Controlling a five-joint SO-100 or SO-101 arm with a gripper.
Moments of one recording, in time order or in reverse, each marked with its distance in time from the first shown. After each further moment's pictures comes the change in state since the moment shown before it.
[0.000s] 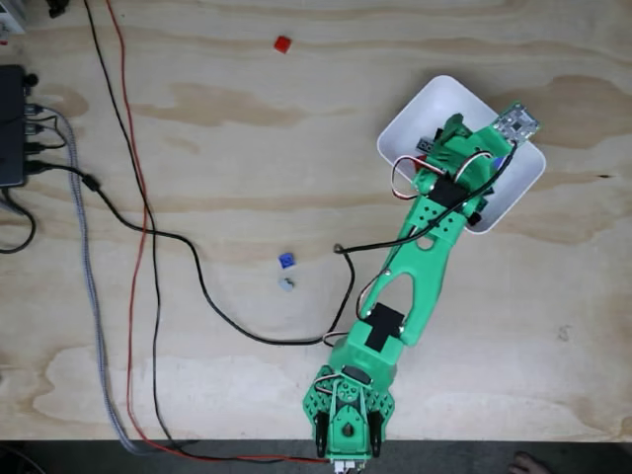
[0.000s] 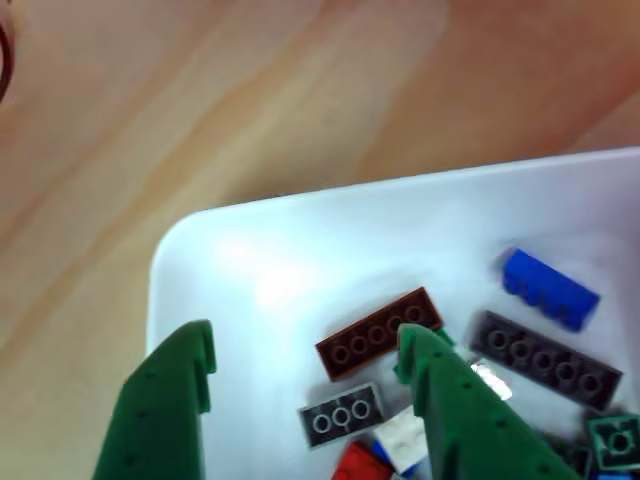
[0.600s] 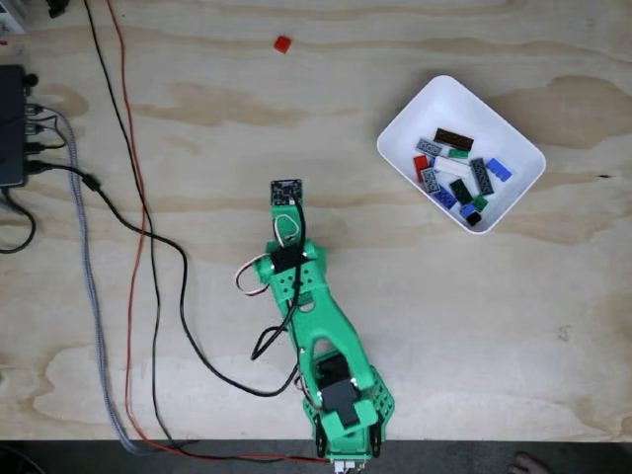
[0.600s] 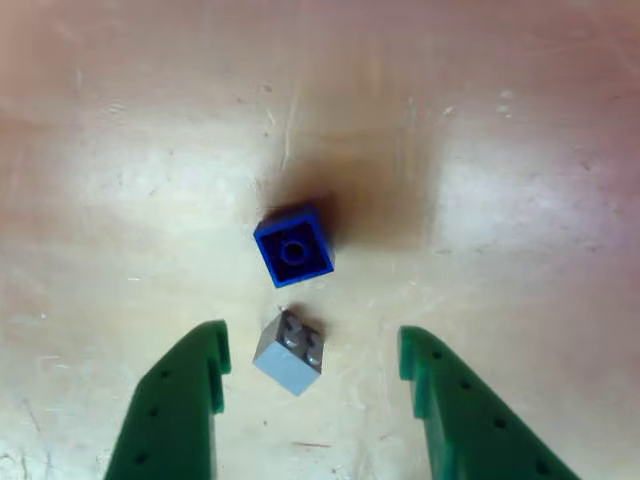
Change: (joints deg) arm -47.7 31.5 50.4 18.3 -9.2
